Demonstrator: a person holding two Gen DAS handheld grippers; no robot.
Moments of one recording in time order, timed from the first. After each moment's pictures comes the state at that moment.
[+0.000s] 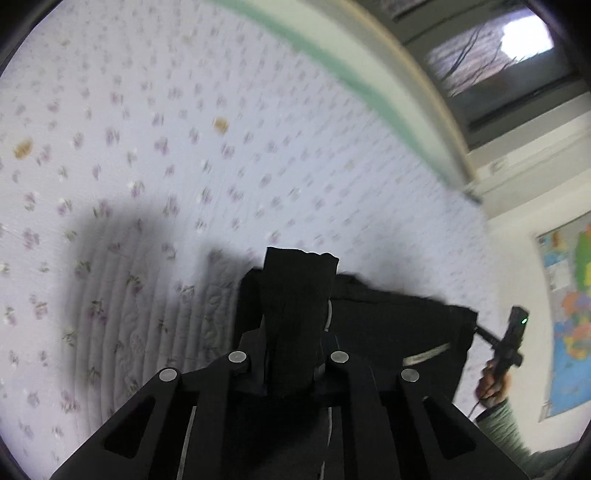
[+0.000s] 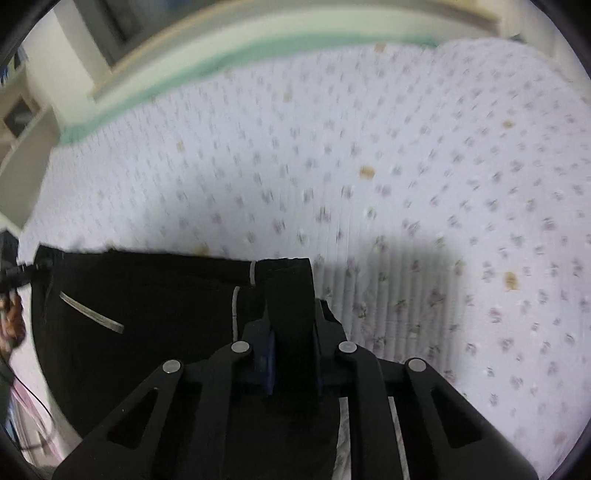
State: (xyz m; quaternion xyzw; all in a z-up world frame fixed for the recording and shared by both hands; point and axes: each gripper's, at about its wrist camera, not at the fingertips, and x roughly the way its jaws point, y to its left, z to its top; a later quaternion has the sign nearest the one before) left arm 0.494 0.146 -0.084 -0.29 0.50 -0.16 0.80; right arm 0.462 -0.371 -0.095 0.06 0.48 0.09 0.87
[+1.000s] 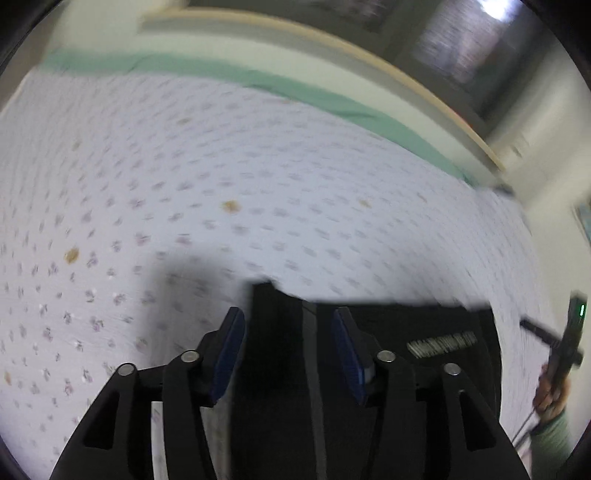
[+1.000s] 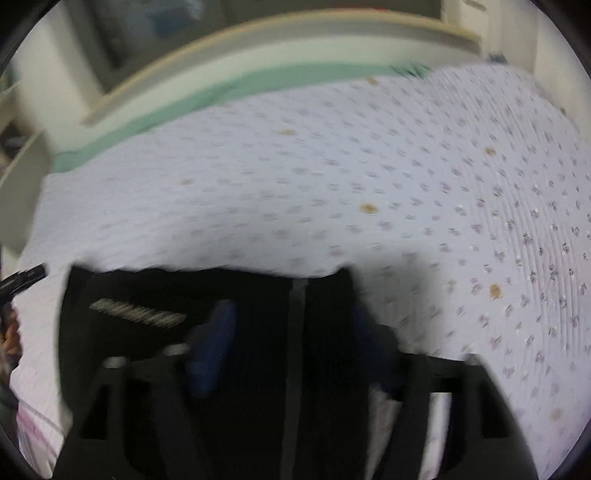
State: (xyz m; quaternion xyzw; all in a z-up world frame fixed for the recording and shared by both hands) left arm 0.503 0.109 -0.020 -0.13 0.48 -0.10 0.86; right arm 0.440 -0.315 -0.065 0.07 0.47 0.09 0.88
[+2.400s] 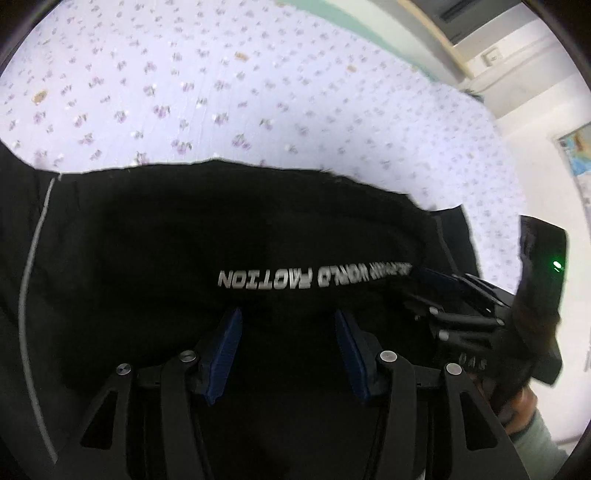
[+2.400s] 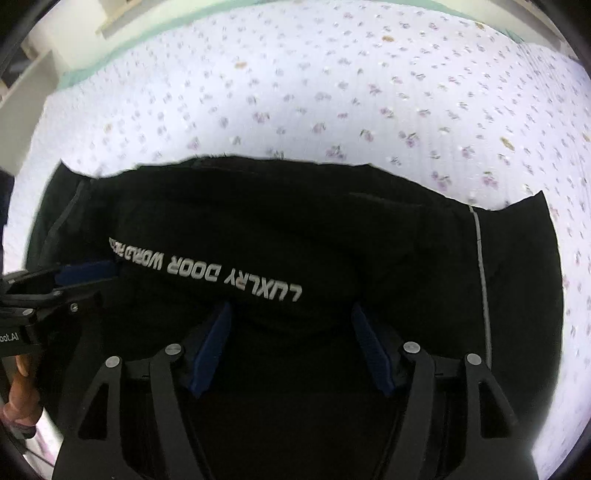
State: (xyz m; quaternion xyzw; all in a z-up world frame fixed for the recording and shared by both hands) left arm 0.526 -0.059 -0.116 -0.14 0.59 -0.21 0.77; right arm 0.501 -0.223 -0.181 0.03 0.56 0.11 0.82
